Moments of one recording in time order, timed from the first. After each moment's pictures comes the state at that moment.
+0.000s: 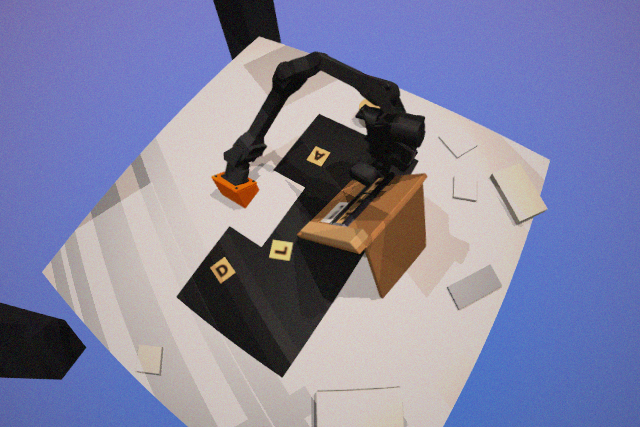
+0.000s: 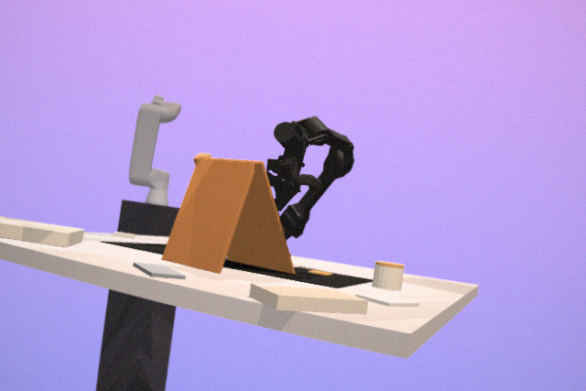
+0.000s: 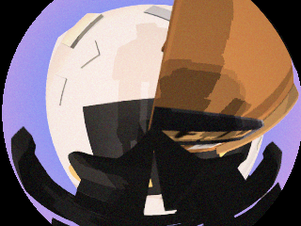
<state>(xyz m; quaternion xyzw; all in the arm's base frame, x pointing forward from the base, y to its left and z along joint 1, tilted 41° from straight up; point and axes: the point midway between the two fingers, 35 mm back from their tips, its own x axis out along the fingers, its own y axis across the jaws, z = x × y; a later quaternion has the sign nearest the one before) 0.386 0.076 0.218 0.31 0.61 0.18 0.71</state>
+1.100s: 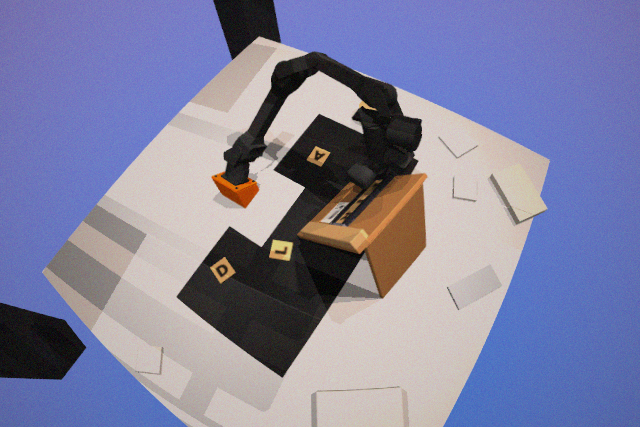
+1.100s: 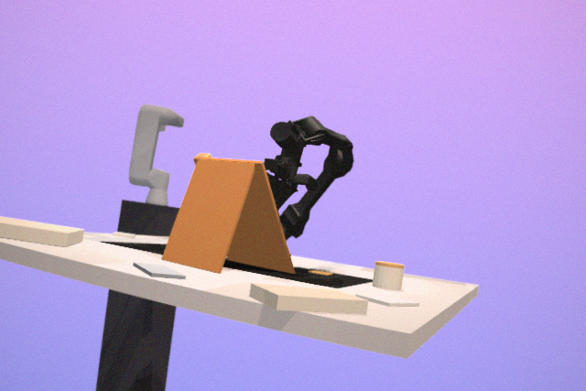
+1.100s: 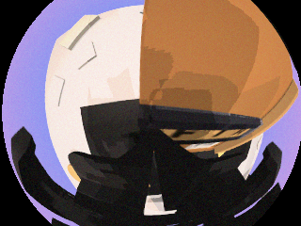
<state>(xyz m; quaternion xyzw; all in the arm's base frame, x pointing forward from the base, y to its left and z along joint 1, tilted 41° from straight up) 0.384 0.068 0.212 0.31 0.61 0.17 0.71</state>
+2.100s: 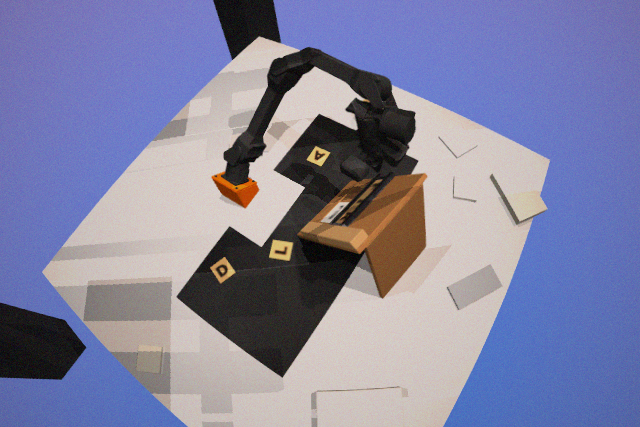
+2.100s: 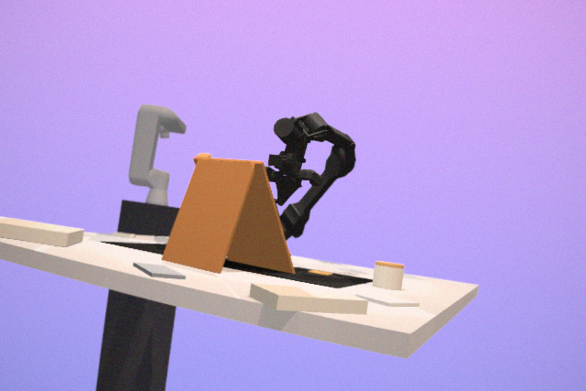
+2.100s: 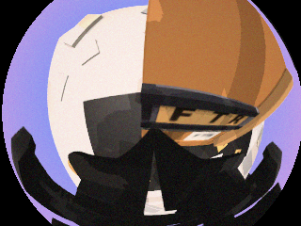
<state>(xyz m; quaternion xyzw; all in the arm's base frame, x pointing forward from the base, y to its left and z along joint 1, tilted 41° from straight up) 0.367 0.060 0.224 0.31 0.61 0.17 0.71</state>
